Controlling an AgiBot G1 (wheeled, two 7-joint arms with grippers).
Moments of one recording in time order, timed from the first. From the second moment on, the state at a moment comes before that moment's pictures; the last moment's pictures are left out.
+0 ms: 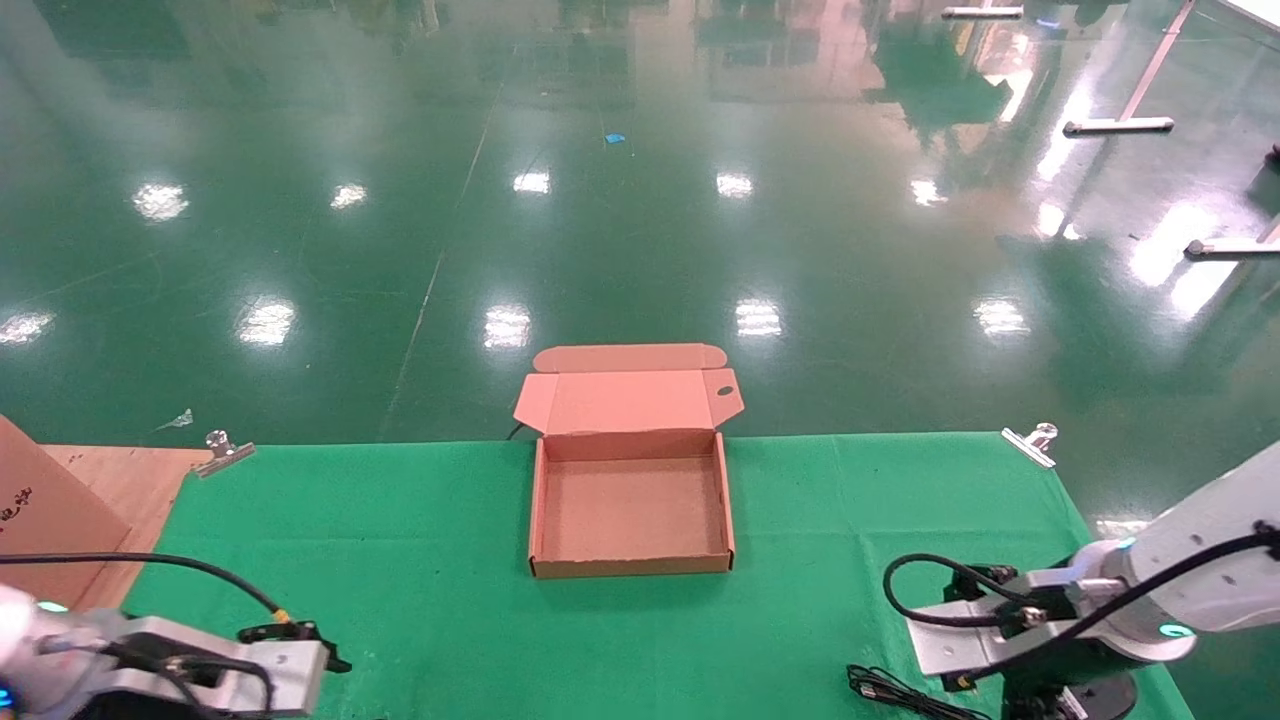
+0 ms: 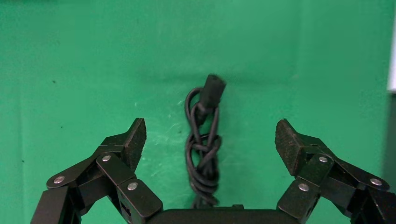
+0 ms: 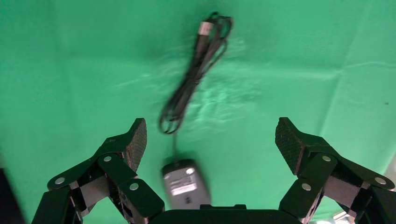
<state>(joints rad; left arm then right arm) -1.43 0.82 0.76 -0.77 1.71 1.42 0.13 1.49 -0.93 -0.86 1.07 -2.05 -1.43 0.19</state>
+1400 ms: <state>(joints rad) -1.52 1.00 0.81 -0.29 1.82 1.28 0.44 1.46 -1.09 -0.87 0.61 -2.05 -1.19 -0.11</state>
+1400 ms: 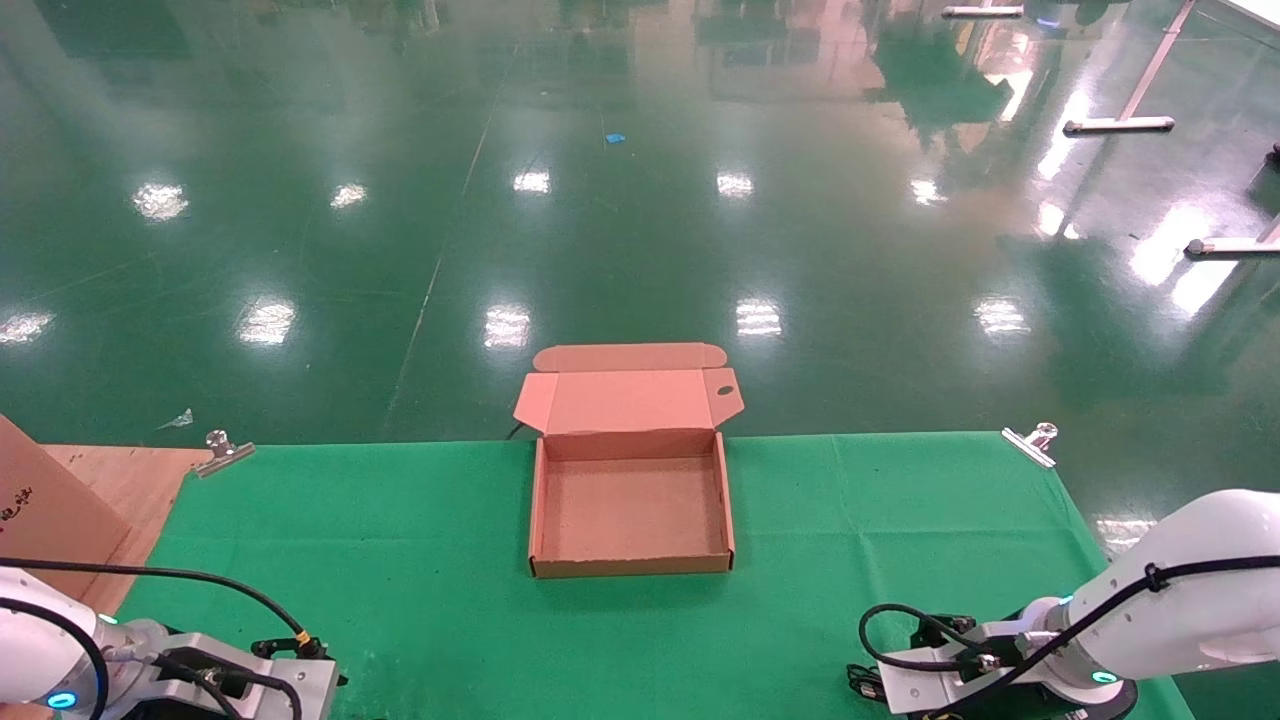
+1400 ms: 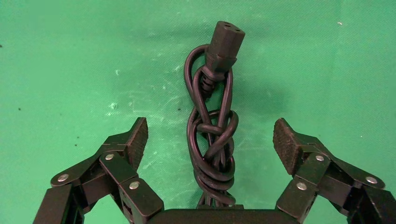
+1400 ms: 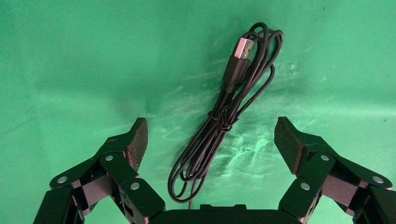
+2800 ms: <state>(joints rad) -1.57 1.01 0.81 -0.26 1.82 1.34 0.51 1.50 -1.08 -0.85 0.58 -2.00 -1.23 -0.17</state>
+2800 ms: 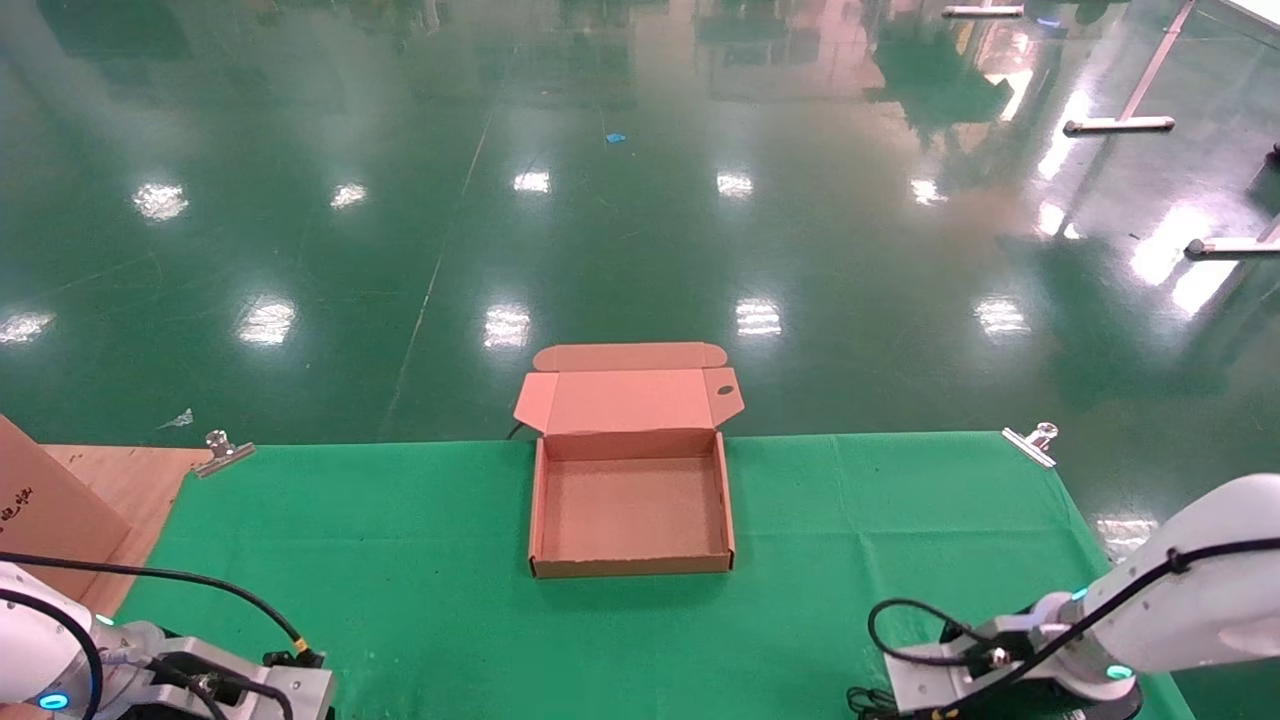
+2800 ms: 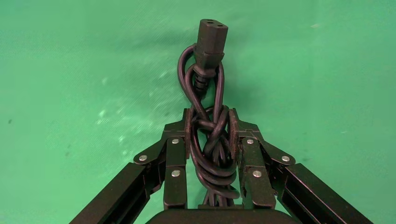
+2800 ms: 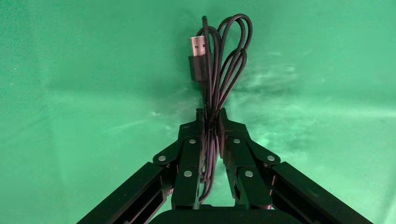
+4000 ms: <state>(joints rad) -1.98 1.14 0.77 -0.56 1.81 1.45 0.43 1.97 -1.29 -0.76 0.58 -1.88 -1.34 -0.17</state>
